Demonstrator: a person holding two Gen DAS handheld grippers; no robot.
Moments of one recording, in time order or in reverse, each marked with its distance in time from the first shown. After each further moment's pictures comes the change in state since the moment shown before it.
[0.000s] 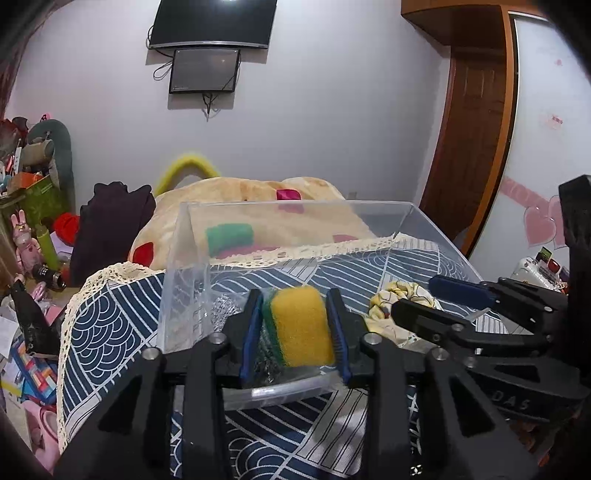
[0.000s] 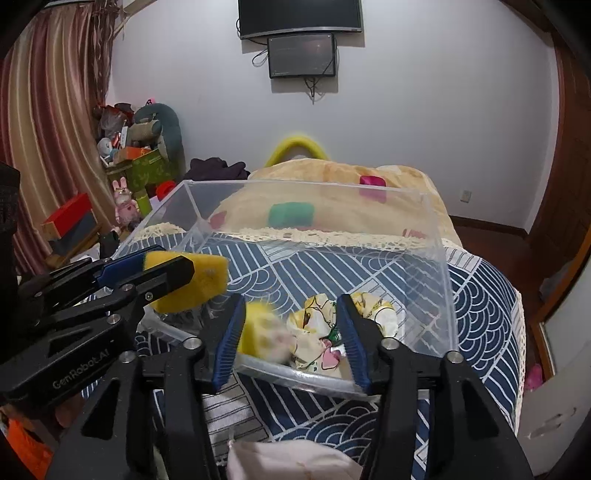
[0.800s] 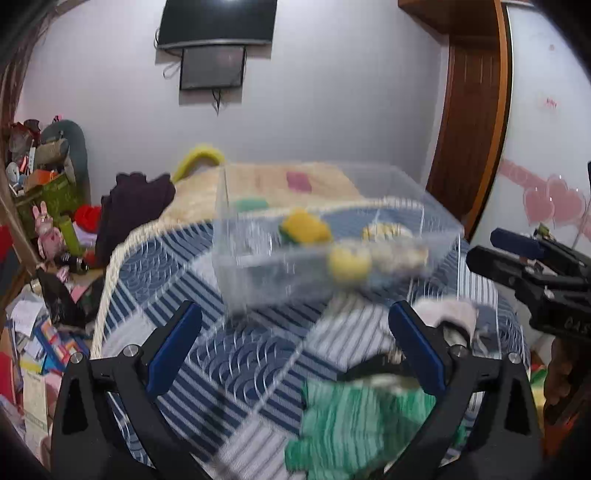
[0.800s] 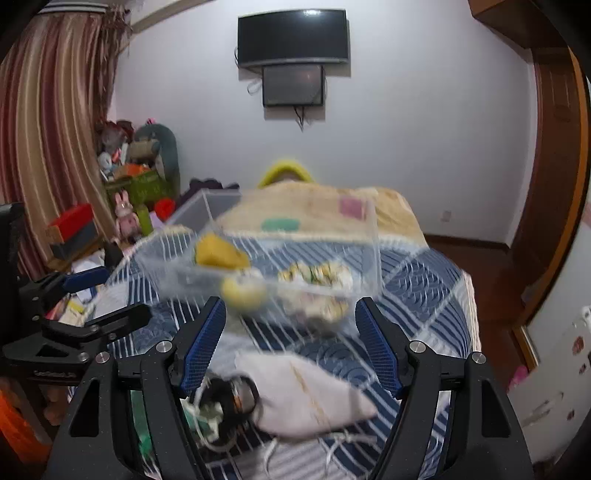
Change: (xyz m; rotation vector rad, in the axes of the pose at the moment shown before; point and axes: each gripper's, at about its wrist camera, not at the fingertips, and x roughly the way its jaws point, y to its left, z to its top) left arm -0.071 0.000 -0.056 0.030 0.052 0.043; right arm -0.076 0.004 -0.035 -0.003 -0.107 -0.059
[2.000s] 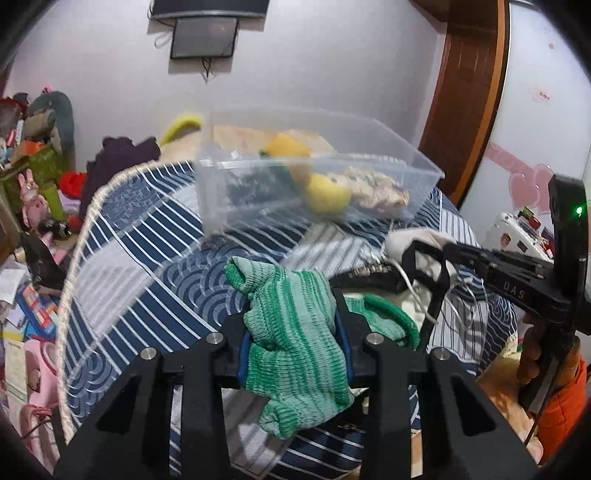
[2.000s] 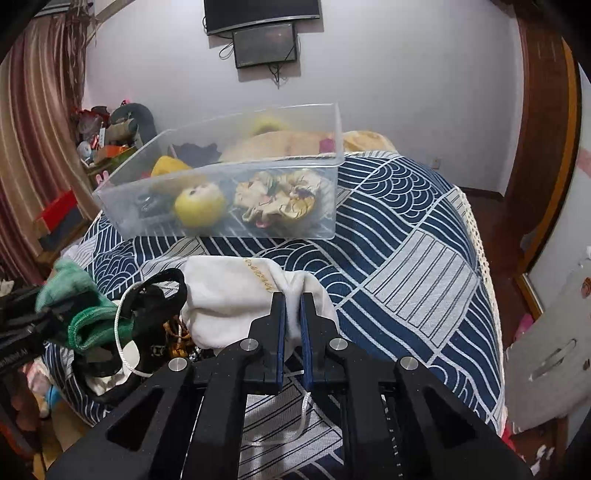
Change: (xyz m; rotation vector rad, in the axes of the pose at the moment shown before) left arm -0.011 -0.001 -0.040 -0.031 0.070 -0.067; right arm 0.012 -0.036 -0.063 0.096 0.146 -0.021
